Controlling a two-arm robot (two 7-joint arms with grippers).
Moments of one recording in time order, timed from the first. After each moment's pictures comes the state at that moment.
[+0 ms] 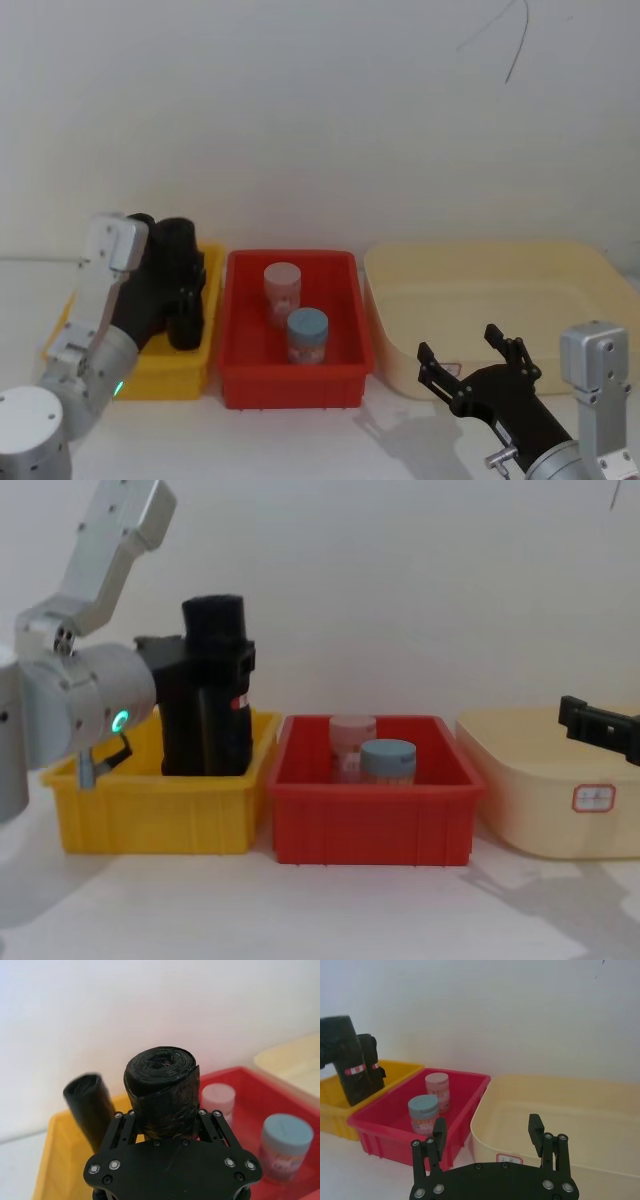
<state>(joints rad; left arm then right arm) -0.47 0.20 0.38 -1.35 -0.22 0.04 -0.09 -0.01 0.34 -0.23 -1.77 0.29 0.03 0.07</state>
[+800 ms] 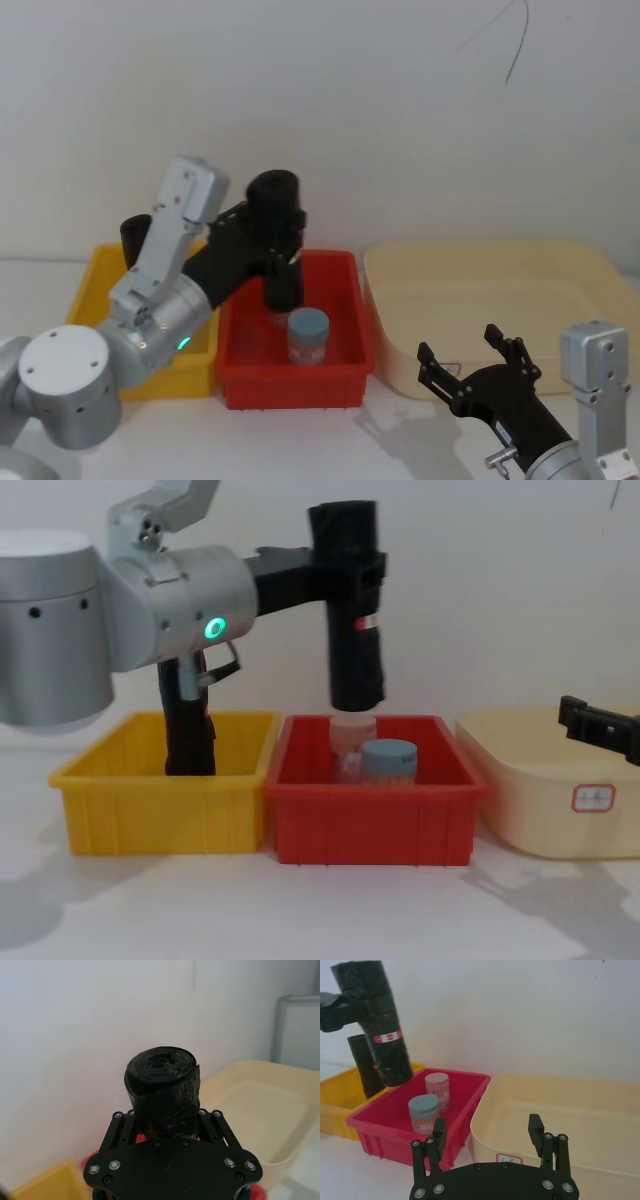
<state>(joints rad) -0.58 0.15 0.45 -1.38 -0.26 0.04 -0.31 -0.01 0.34 -0.23 -1.77 0.29 0.03 0.07</state>
